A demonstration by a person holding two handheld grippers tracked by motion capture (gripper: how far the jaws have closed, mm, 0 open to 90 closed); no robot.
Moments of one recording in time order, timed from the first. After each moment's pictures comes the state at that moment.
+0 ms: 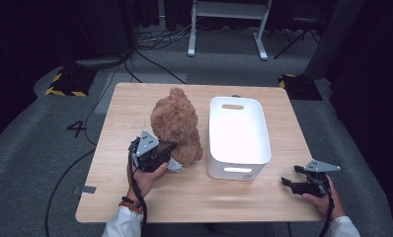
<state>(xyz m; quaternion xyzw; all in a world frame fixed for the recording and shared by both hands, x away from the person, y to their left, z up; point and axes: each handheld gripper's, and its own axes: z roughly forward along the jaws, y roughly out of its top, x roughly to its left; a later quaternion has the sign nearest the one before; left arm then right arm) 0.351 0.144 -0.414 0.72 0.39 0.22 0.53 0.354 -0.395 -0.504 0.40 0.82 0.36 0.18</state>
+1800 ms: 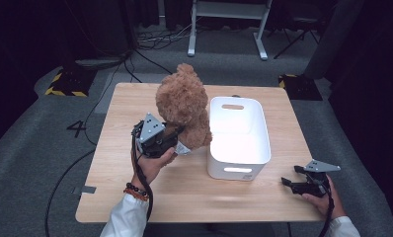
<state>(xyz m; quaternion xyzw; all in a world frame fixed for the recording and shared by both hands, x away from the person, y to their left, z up) 0.360 0.127 -0.352 0.70 0.36 0.25 0.56 0.354 -0.395 -0.504 0.40 0.82 0.36 0.18</state>
